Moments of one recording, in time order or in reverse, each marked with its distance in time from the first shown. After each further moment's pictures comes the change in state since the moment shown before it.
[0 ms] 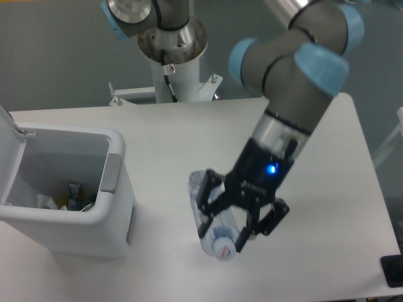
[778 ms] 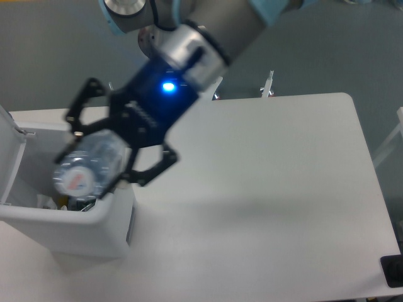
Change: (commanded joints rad) arm -0.210 0.057 -0.076 0.119 -0.149 -0.042
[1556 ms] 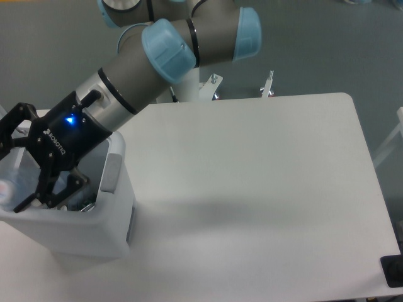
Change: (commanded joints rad) arm -0.084 -0.002 -0.137 0.046 0.005 0.222
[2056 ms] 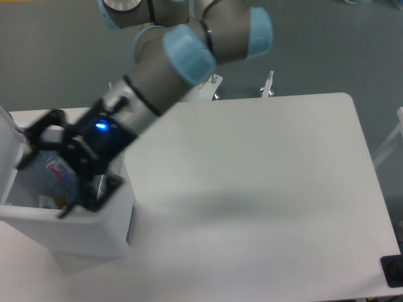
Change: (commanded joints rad) arm 0.231 0.000 -0.060 -0.005 0.090 0.002
